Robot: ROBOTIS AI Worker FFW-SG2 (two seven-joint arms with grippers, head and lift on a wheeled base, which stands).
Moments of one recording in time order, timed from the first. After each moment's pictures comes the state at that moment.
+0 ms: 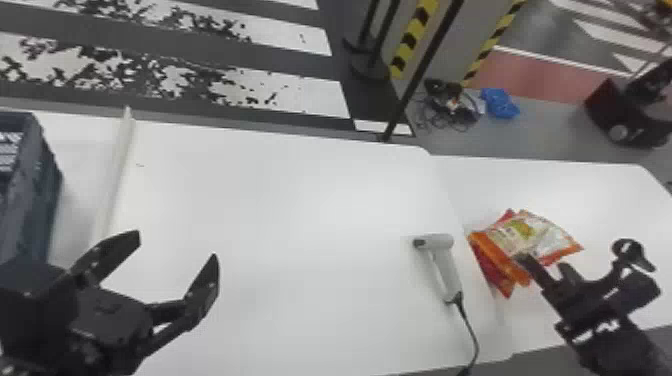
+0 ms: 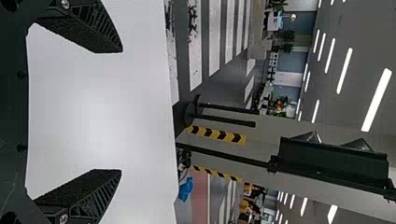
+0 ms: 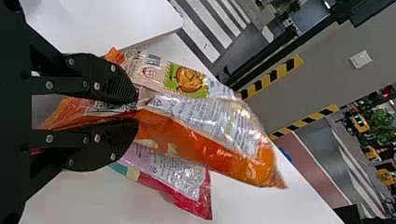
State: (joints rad) left arm 0.63 0.18 -0.27 -2.30 0.07 0.36 -0.13; right arm 0.12 -0.42 -0.80 -1.12 -0.65 0.48 0.40
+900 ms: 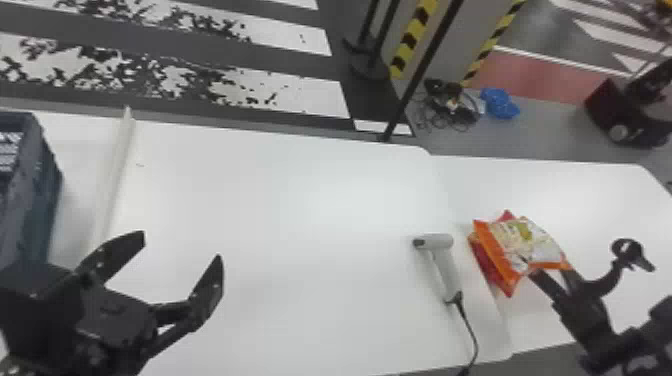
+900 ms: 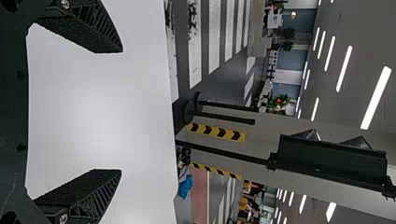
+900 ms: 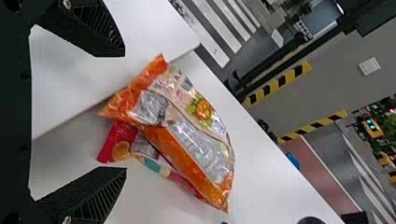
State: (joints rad) left arm 0.63 0.18 -0.28 -2.30 0.07 0.36 -0.13; right arm 0.40 -0.27 -0.93 -1.60 -0.80 0.71 0.37
